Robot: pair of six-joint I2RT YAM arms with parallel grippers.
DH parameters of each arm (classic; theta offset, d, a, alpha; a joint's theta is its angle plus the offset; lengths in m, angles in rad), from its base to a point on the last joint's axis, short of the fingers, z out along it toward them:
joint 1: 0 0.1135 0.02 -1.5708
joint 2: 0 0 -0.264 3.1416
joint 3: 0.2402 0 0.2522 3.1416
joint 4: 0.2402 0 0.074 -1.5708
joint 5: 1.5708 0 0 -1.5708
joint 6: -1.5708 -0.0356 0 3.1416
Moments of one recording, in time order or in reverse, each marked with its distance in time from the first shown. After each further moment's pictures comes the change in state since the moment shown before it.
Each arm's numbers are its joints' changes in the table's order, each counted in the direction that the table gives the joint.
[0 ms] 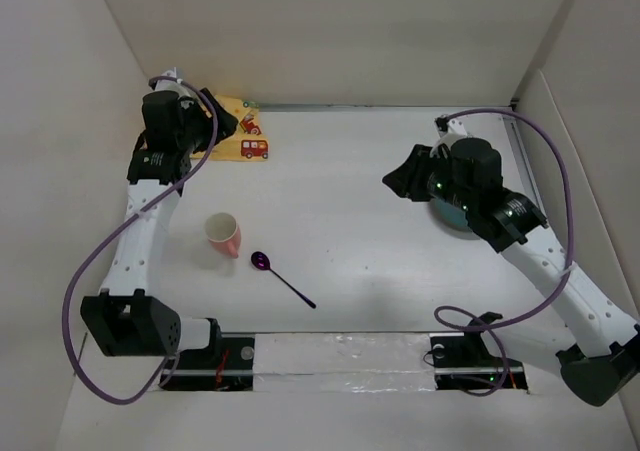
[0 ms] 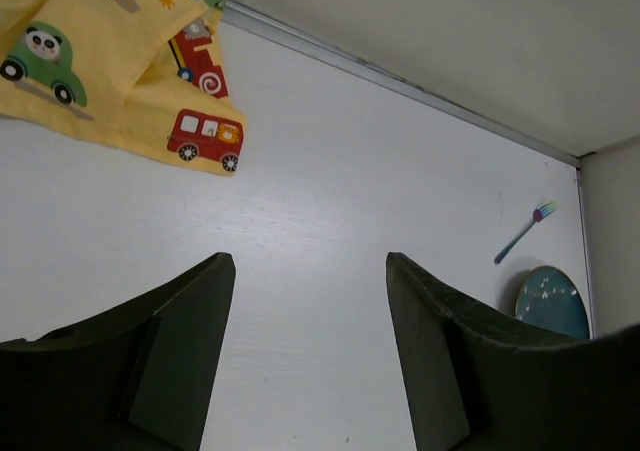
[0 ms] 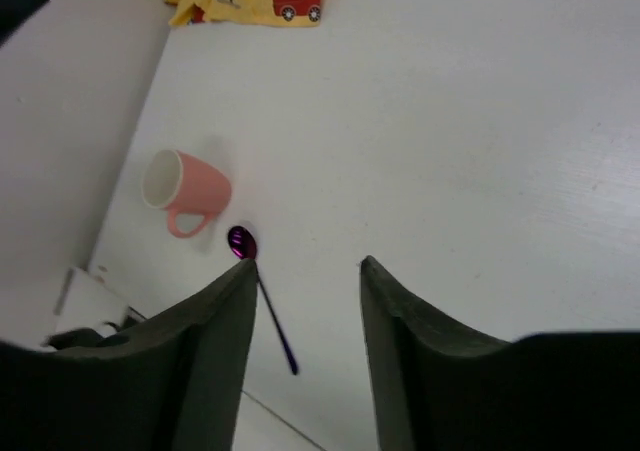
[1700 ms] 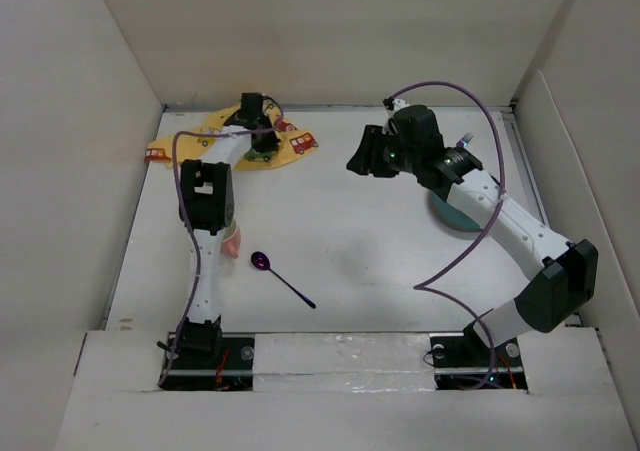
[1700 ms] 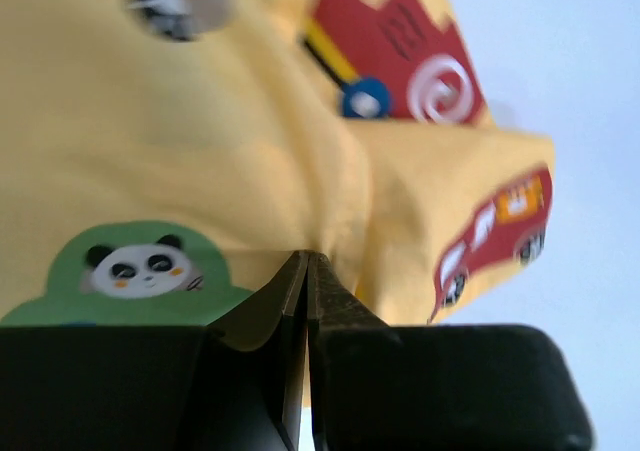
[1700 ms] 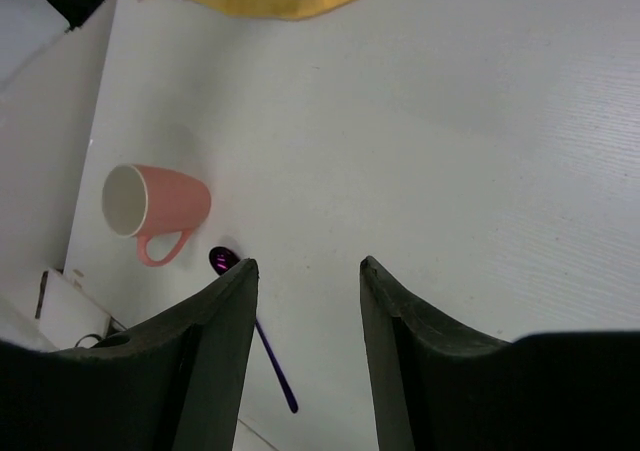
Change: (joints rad) left arm -0.093 1.158 0.697 -0.007 -0.058 -0.021; right arm 0.005 0.449 0.267 -0.002 -0.068 0.010
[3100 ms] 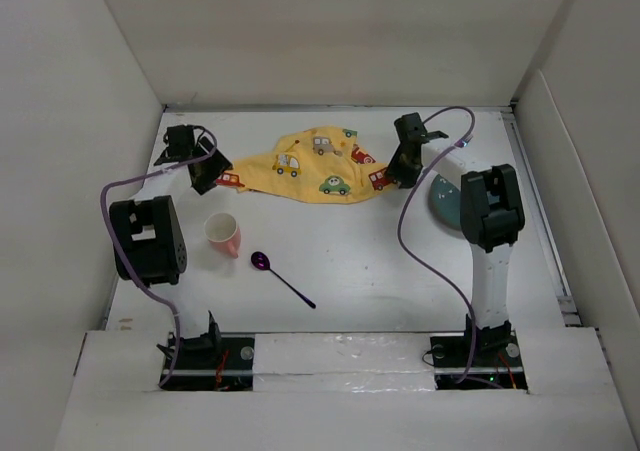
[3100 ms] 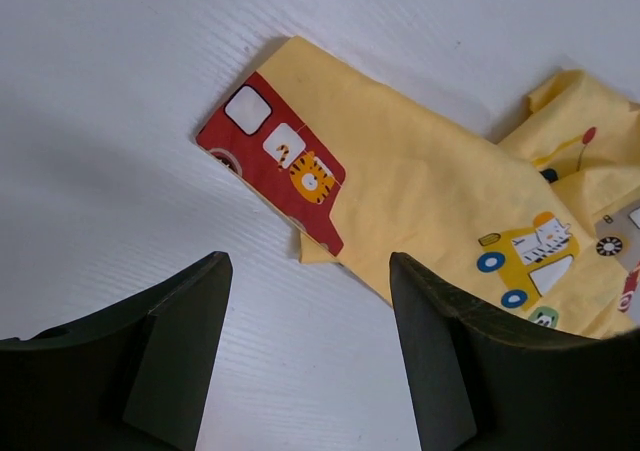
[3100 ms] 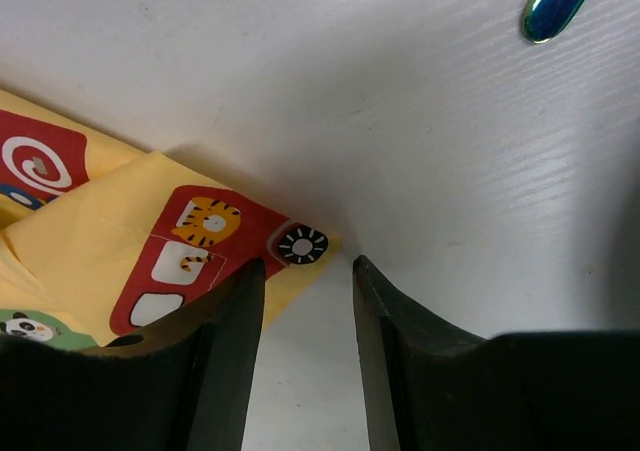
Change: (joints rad) left arm 0.242 -0.685 -0.845 -0.158 0.030 0.164; right arm -0.281 0.636 0.197 0.137 0.281 -0.220
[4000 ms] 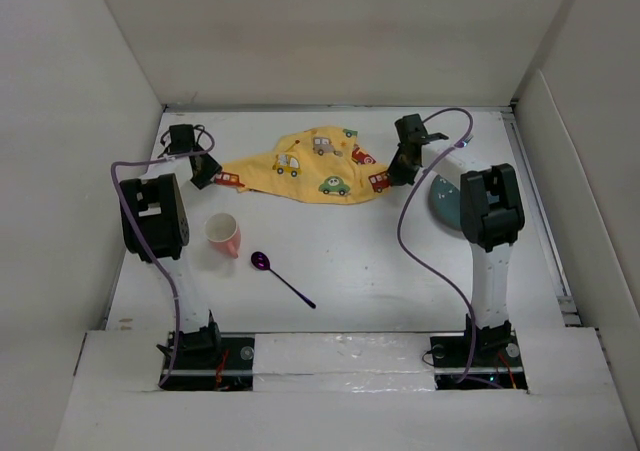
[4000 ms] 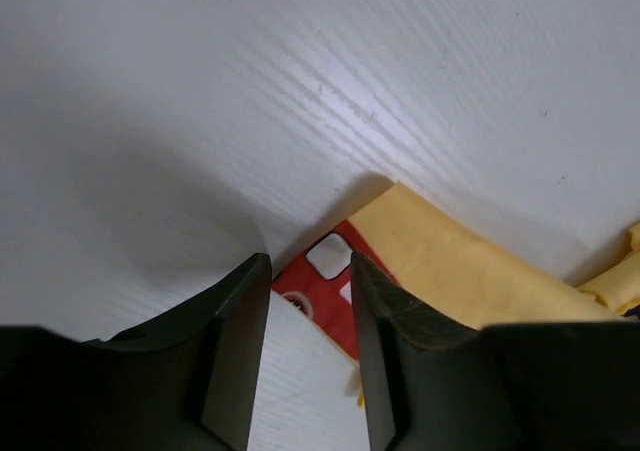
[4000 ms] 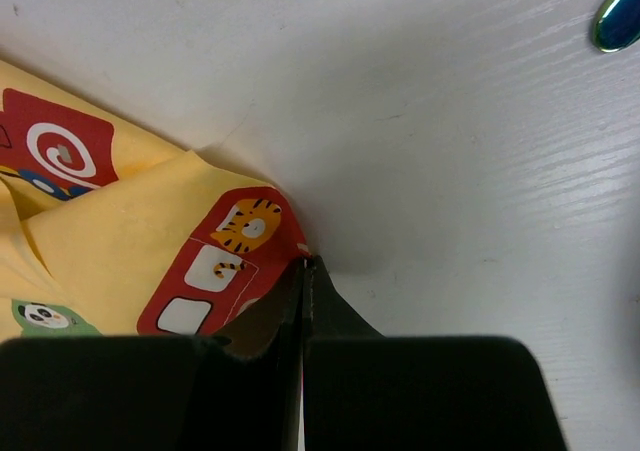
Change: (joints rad) left arm 0.025 0.245 0.140 -0.029 -0.119 -0.003; right arm -0.005 0.017 0.000 -0.030 -0.069 0.017
